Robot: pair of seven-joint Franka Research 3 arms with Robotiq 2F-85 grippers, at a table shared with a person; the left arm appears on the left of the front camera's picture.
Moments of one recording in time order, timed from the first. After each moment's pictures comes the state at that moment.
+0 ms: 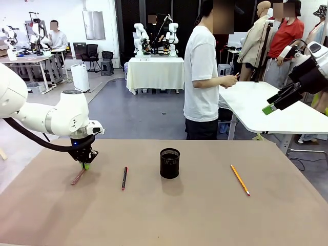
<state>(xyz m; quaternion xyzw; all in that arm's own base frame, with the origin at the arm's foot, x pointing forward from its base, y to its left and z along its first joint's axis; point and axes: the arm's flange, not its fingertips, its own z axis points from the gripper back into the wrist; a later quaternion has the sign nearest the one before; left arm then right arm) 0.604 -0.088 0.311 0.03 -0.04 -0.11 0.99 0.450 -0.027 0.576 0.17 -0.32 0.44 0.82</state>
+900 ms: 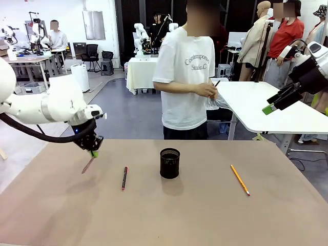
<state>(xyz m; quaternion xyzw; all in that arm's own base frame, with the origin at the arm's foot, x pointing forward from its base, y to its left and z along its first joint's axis) 0.594 -0.108 0.387 -0.10 -0.07 -0.13 0.98 0.450 -0.027 0.575 0.17 -0.32 0.44 0.82</state>
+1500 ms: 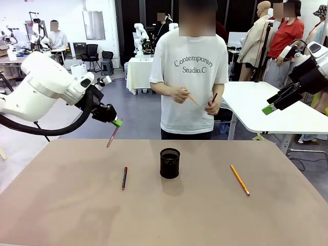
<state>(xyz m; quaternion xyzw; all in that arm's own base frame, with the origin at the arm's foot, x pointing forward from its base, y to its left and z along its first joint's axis) 0.572 -0.135 0.482 -0.32 -0.22 -0.26 0.88 0.450 -0.027 0.575 0.17 -0.32 0.44 0.82</state>
